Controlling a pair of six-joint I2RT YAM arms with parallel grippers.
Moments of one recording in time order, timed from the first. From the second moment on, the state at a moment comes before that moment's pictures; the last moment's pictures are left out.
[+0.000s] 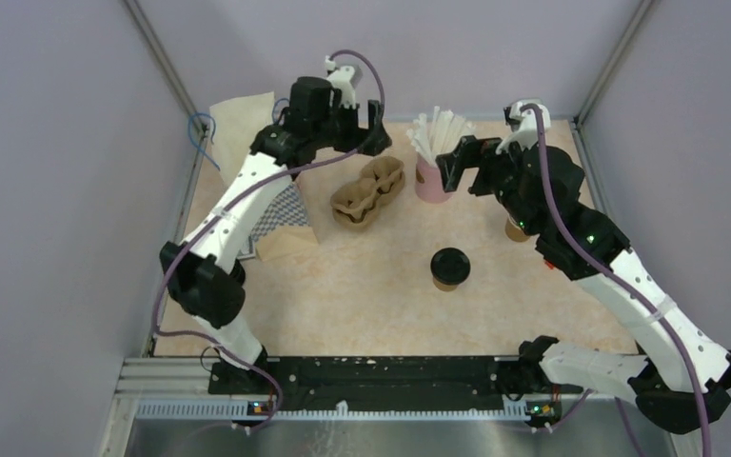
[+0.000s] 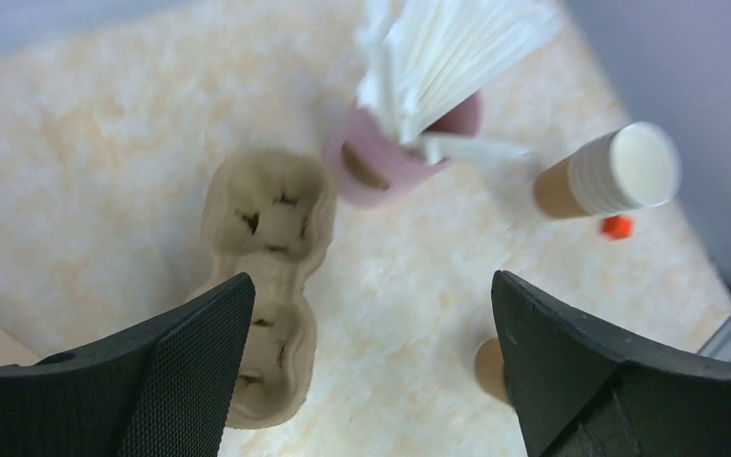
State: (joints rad) left arm -0.47 1.76 1.80 -0.57 0.23 -0.25; right arm 0.72 1.03 1.35 -0.45 0.35 0.29
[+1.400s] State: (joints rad) left arm -0.47 1.86 1.90 -0.61 -0.10 -0.91; right arm 0.72 0.99 1.51 -0.65 0.42 0.41
